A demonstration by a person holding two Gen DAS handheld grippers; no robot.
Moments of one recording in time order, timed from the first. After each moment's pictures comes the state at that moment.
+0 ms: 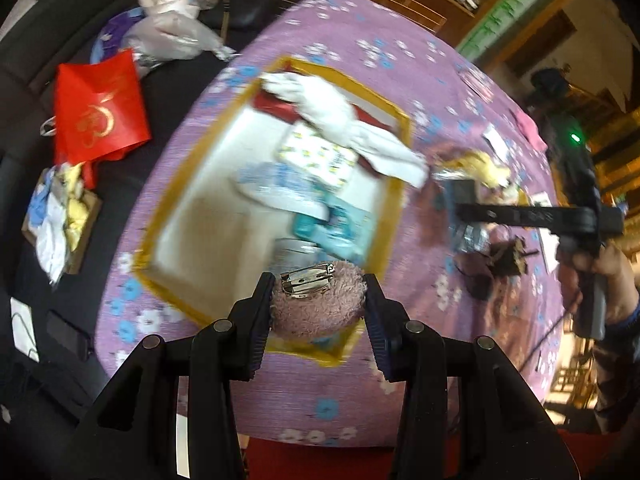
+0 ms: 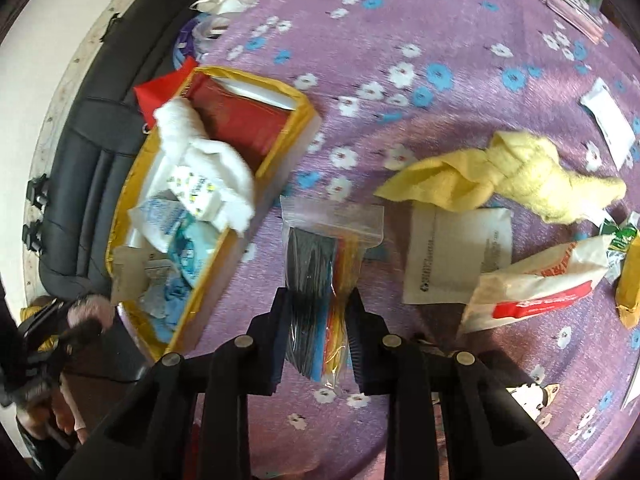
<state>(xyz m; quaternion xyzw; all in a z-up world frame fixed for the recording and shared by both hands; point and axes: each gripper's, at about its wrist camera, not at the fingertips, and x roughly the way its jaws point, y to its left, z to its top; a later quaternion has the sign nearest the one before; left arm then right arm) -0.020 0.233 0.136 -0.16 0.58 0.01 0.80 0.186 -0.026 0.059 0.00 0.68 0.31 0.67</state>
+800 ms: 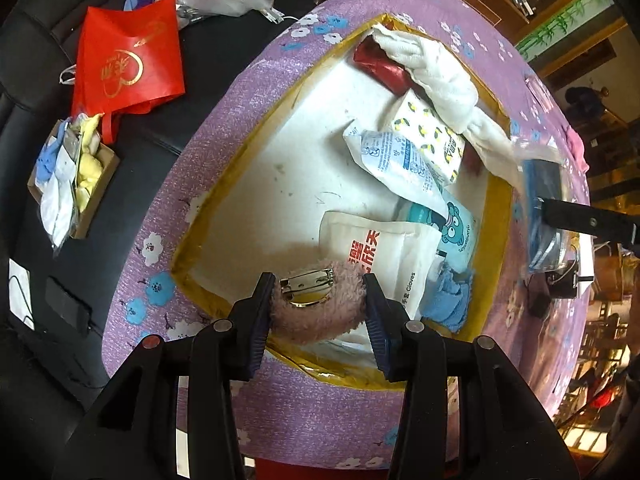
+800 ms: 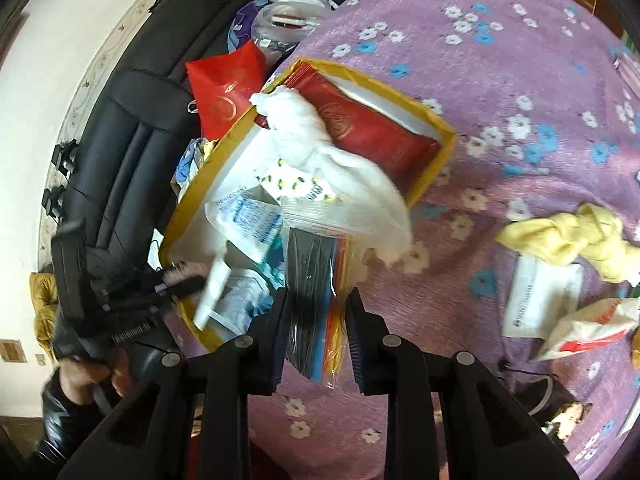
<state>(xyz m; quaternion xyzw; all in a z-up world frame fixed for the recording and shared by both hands) -0.015 0.286 0.065 -0.20 0.61 0.06 0.76 0.169 0.059 0.076 -0.01 0.67 0.37 0.64</state>
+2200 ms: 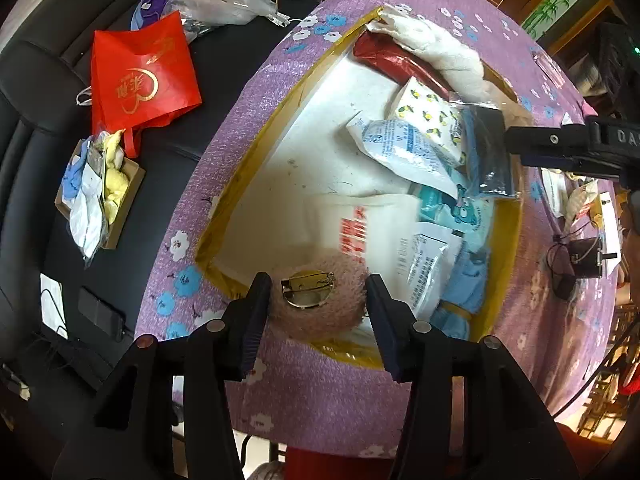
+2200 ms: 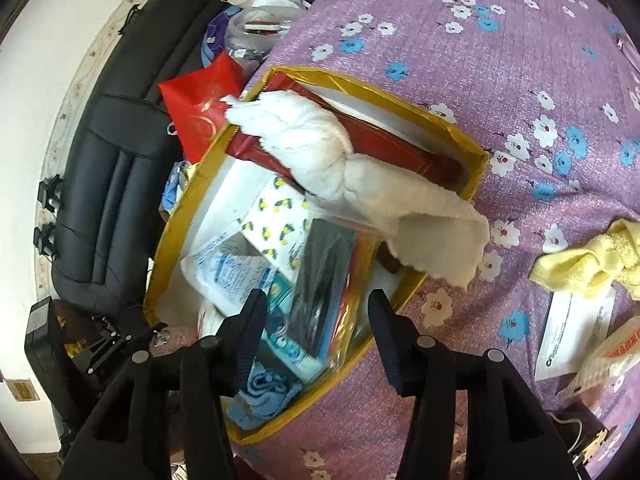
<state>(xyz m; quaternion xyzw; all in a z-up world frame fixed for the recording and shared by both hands) -0.020 0.270 0.079 -0.13 0.63 0.09 0.76 0.185 0.077 0.058 0.01 0.68 0.34 0.65</state>
